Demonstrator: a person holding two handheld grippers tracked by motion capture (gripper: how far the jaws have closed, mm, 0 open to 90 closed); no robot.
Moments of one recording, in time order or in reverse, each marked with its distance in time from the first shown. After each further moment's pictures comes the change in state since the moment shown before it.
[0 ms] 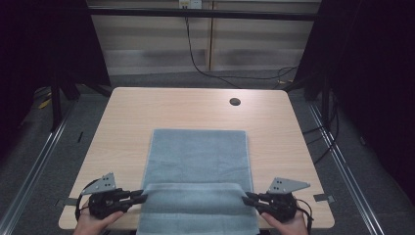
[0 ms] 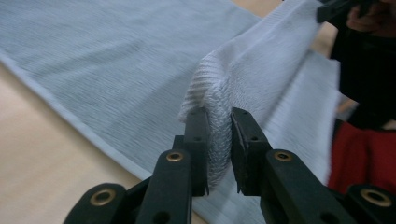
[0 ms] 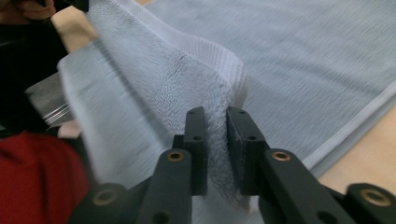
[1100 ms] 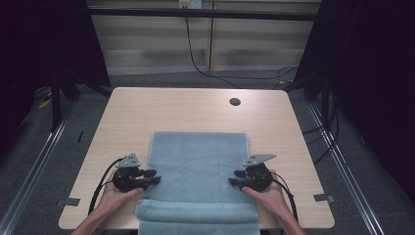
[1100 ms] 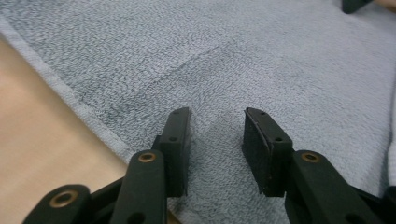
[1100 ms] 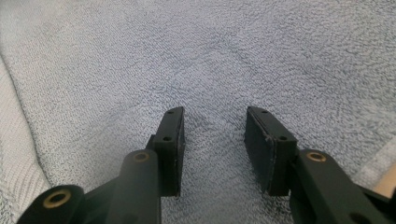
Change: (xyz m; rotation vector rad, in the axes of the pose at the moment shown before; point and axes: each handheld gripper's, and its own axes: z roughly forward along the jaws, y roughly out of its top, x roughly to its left) left arm 0.055 0.020 0.064 0.115 0.097 -0.014; right arm -0.057 0.028 0.080 0.169 -0.075 -0.018
